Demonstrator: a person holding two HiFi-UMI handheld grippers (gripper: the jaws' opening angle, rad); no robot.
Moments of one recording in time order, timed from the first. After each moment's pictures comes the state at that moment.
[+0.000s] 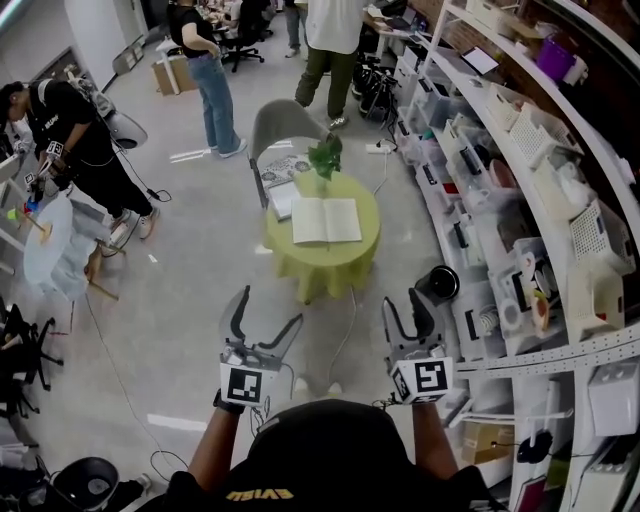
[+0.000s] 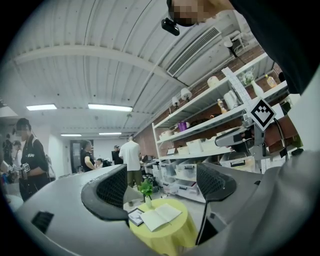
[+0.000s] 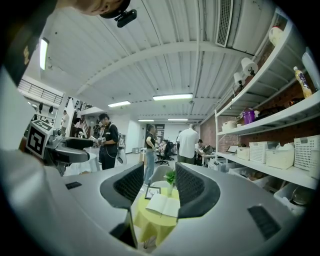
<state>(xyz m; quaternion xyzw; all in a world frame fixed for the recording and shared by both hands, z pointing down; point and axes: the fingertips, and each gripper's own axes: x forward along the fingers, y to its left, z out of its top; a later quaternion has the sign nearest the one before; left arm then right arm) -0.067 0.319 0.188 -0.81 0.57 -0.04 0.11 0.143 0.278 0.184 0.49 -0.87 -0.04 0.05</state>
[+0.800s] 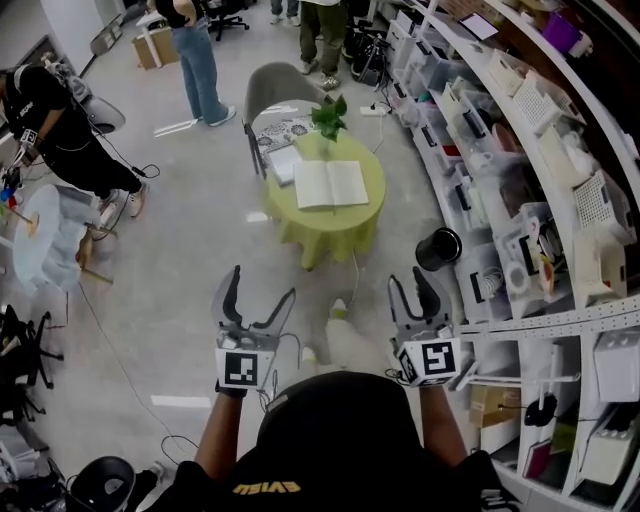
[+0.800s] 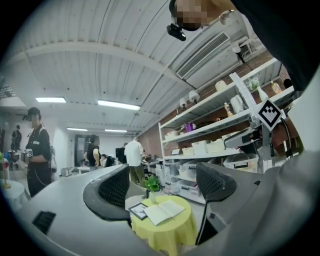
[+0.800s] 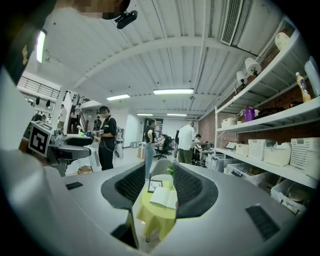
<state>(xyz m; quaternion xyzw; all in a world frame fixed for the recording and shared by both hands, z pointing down) -0.139 0.331 0.219 -0.80 0.59 -0.01 0.07 0.094 0.301 0.210 0.51 -0.86 -0.03 0.08</state>
